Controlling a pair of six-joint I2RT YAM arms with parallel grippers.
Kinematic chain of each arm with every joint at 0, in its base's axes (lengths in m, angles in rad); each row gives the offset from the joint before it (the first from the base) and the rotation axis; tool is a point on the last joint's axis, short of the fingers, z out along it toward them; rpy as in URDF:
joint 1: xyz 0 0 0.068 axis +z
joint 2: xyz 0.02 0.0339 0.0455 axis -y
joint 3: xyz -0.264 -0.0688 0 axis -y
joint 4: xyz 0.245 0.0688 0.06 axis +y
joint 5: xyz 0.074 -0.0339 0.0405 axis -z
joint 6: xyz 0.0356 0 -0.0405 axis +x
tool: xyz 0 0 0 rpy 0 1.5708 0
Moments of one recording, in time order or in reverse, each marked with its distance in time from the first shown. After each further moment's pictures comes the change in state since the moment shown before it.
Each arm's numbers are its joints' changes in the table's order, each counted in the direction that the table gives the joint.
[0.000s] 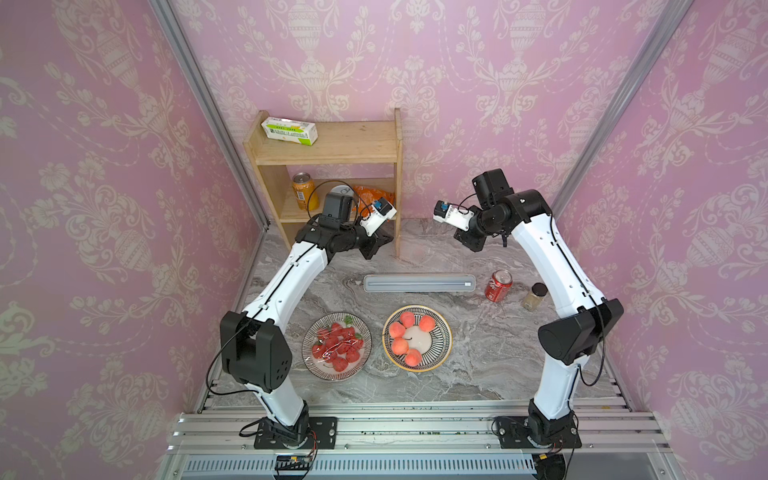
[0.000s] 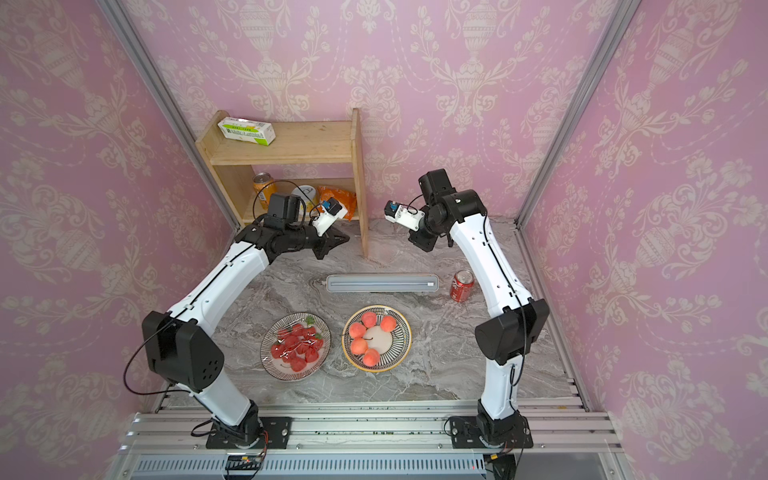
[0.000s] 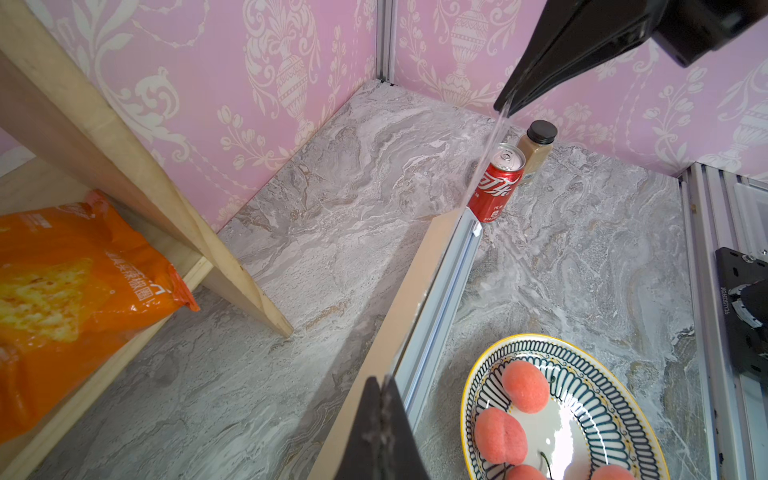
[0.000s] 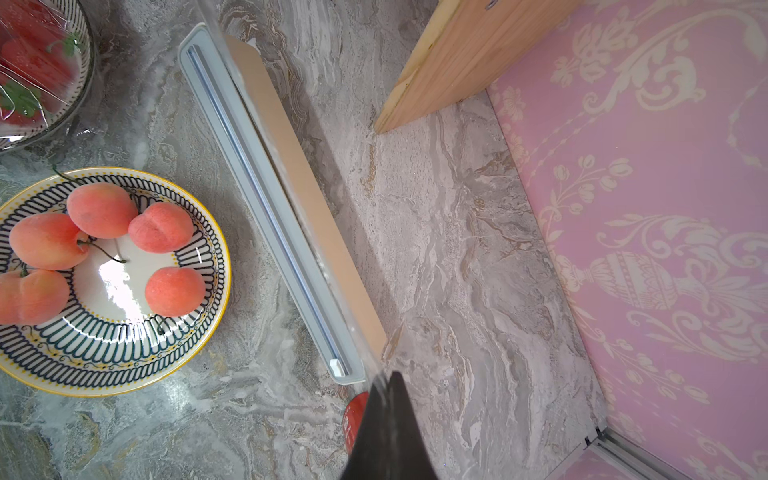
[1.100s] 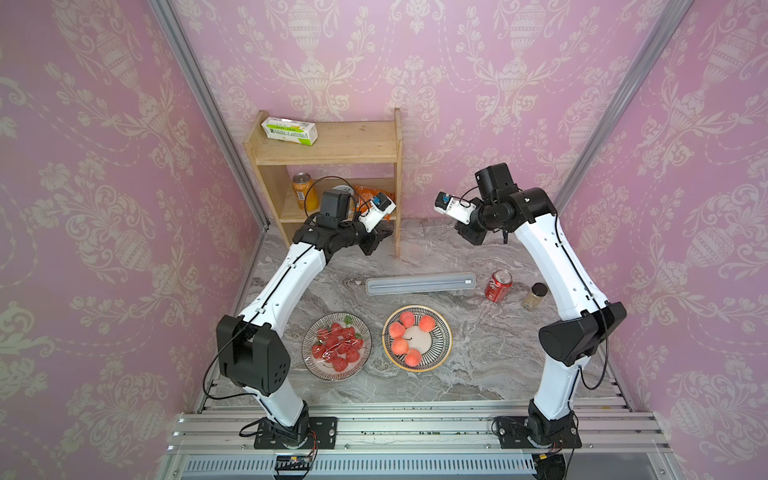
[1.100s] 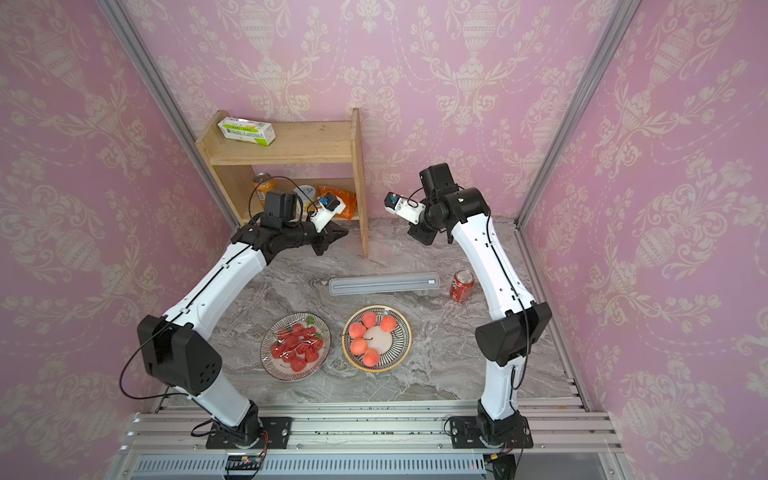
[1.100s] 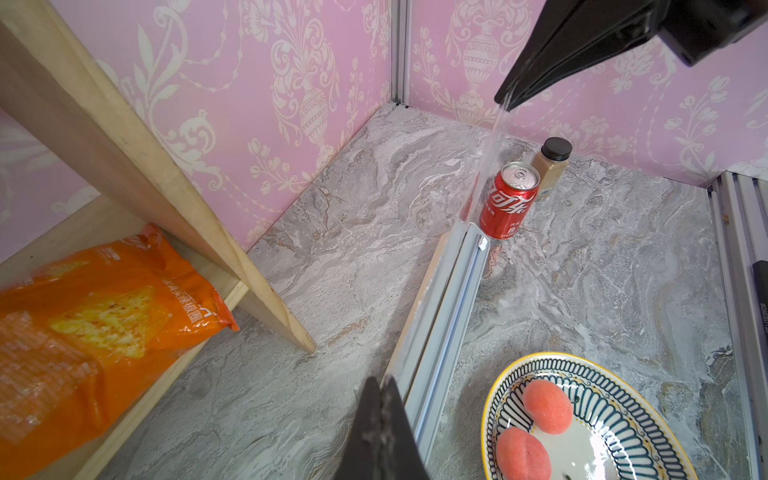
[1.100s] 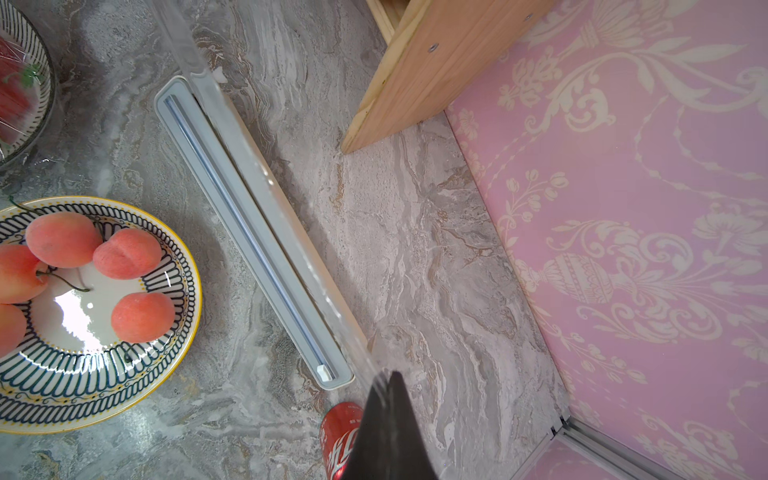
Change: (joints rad) left arm -0.001 0.024 0.004 -0.060 -0.031 -0.008; right arm 0.008 0.009 0.045 -0.047 0.046 0.021
